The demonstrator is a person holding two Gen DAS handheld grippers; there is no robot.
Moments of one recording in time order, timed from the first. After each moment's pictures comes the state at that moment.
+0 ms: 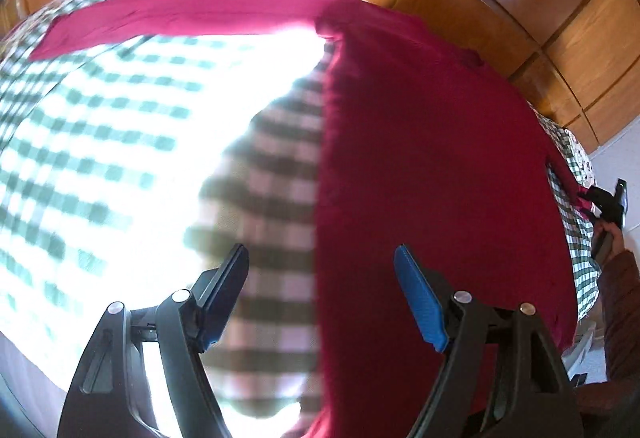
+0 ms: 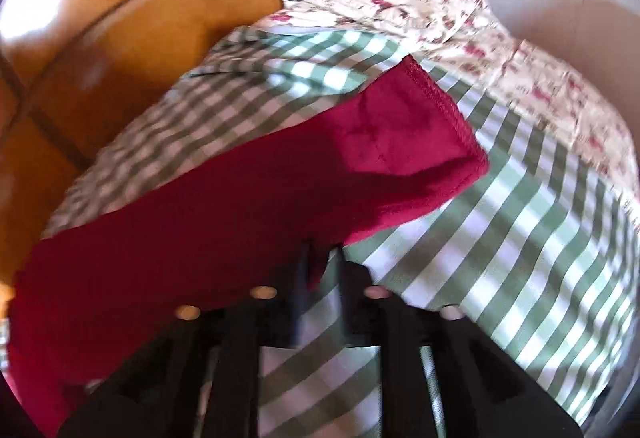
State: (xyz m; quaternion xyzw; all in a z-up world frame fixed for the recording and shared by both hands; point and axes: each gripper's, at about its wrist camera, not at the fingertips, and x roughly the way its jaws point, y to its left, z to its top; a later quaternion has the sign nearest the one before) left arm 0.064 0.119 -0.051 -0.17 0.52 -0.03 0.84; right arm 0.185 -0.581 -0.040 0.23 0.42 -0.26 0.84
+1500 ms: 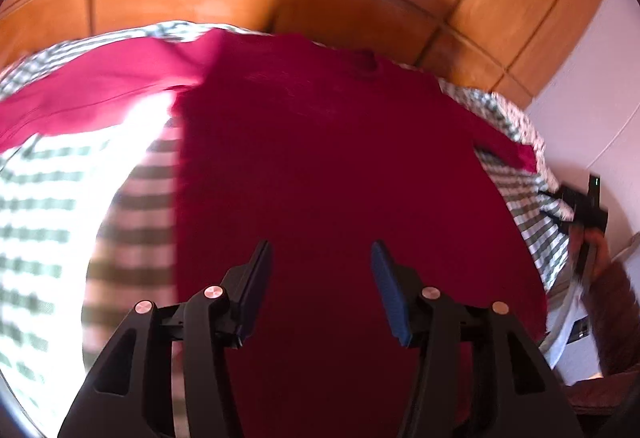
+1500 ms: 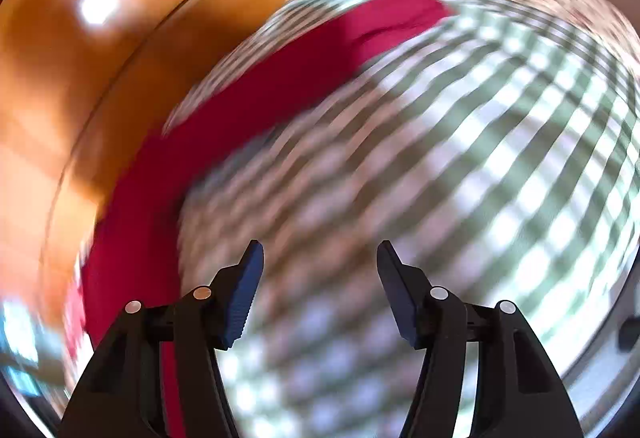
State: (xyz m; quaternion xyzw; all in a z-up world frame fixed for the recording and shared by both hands) left arm 0.095 0.030 -0.030 -0.10 0.47 -0.17 0.86; right arm 0.073 -0.558 -0.042 0.36 0.40 -0.18 0.82
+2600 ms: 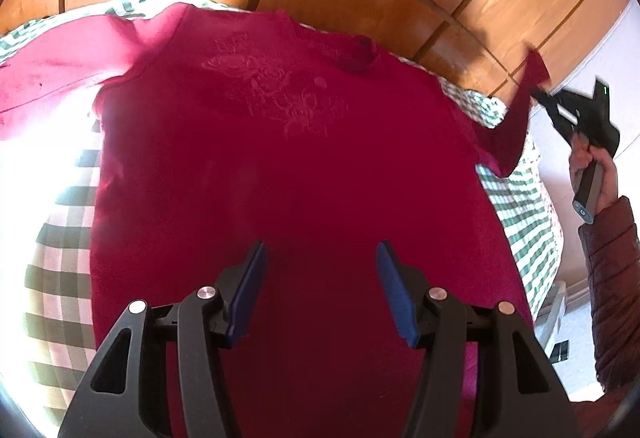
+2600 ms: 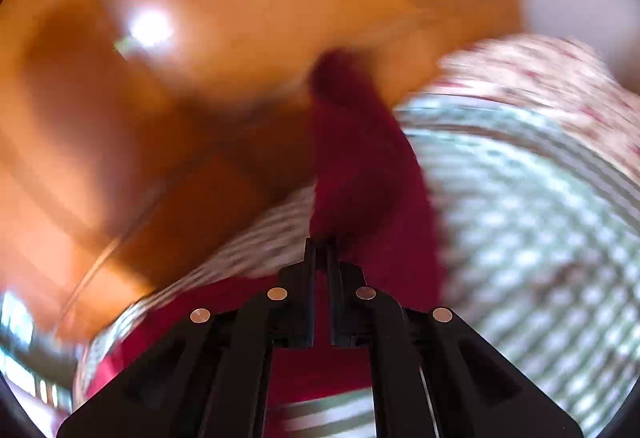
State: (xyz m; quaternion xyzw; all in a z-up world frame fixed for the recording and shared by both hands) left arm 0.134 0.010 -0.044 -0.15 0.49 -0.19 0.84; right arm 0.246 -0.469 0.073 0.24 0.33 -0.01 0.91
